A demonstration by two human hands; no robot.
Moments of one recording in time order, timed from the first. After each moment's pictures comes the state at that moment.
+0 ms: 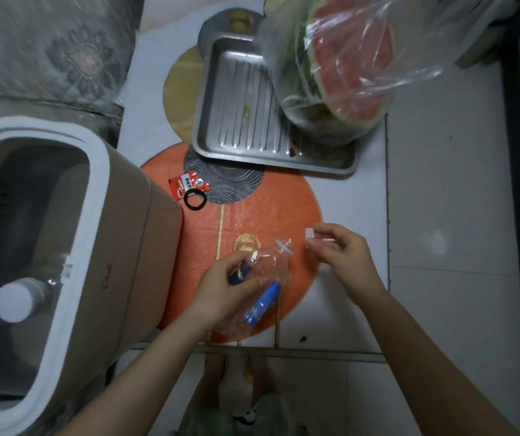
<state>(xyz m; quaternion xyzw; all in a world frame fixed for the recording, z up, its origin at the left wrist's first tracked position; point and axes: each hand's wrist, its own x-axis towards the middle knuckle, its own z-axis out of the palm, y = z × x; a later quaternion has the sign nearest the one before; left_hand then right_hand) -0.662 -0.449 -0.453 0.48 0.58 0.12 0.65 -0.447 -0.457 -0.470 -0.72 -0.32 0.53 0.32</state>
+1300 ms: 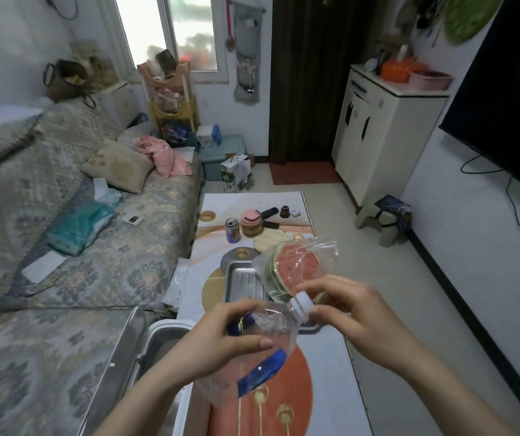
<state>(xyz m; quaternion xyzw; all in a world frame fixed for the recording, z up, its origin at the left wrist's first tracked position) -0.703 -0.443 -0.081 0.74 0.38 0.18 0.53 -0.479 -0.498 -0.063 -0.56 -0.69 0.27 0.37</state>
